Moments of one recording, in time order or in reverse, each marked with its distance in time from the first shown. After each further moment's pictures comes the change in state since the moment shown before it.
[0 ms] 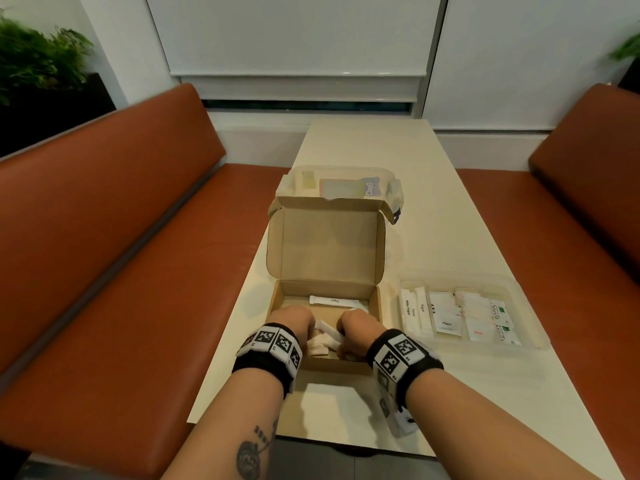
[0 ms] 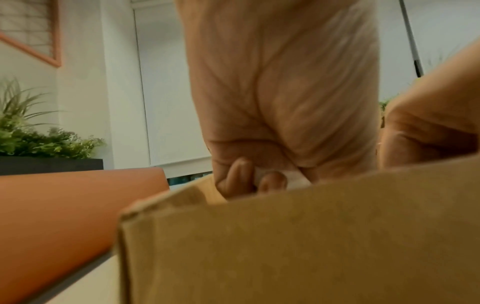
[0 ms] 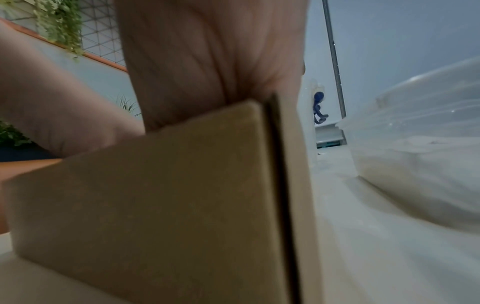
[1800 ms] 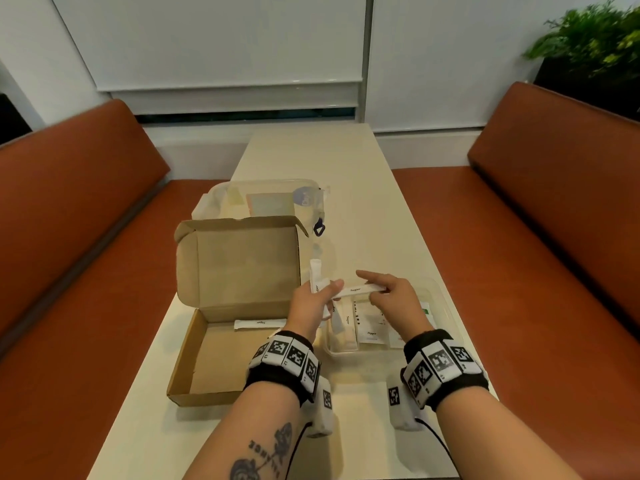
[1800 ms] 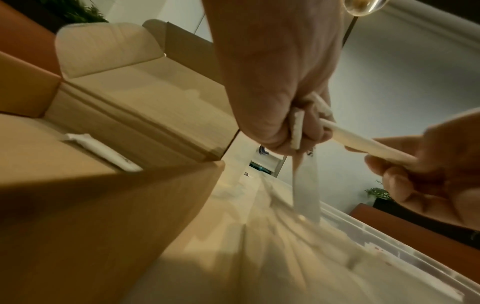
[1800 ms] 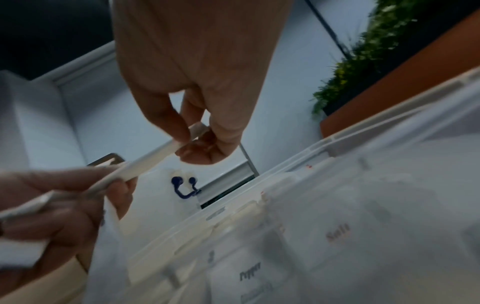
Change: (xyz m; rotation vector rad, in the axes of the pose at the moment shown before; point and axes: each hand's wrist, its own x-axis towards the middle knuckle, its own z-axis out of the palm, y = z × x) left_hand 0.053 0.155 -0.016 -1.649 0.335 0.212; right_hand -0.048 0.161 -0.076 0.921 0.643 -0.059
